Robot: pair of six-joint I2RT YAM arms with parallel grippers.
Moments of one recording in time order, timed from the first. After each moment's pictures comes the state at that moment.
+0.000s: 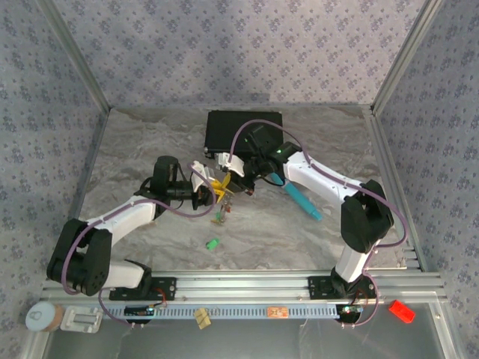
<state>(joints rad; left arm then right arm) -0.39 1.33 0.63 0.14 0.90 0.34 0.68 1.73 1.42 -0.64 -0.70 -0.65</state>
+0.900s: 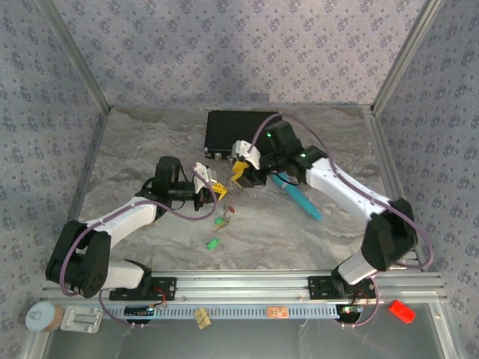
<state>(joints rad) -0.43 1.31 0.63 0.15 0.88 0.37 0.59 1.48 1.23 -0.46 -0.72 -0.53</state>
